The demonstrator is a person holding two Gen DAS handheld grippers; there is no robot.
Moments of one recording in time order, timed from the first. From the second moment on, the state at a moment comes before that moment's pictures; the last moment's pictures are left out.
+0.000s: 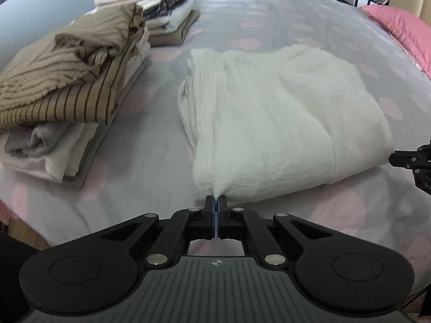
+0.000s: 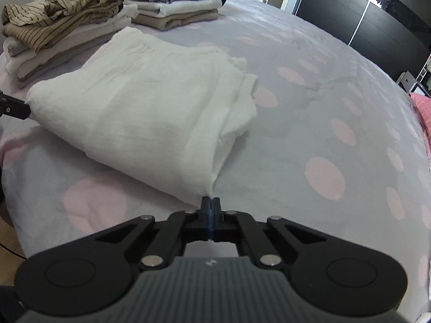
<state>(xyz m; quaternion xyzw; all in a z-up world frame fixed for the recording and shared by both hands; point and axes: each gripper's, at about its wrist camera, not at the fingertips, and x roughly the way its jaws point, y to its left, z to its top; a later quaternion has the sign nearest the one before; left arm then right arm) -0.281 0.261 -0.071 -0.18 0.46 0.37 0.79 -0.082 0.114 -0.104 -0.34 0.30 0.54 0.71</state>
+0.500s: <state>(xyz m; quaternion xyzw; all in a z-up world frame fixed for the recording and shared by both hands) -0.304 0.274 -0.056 -0.23 0.42 0.38 0.79 -0.084 0.110 -0.099 -0.35 0.31 0.53 0.71</state>
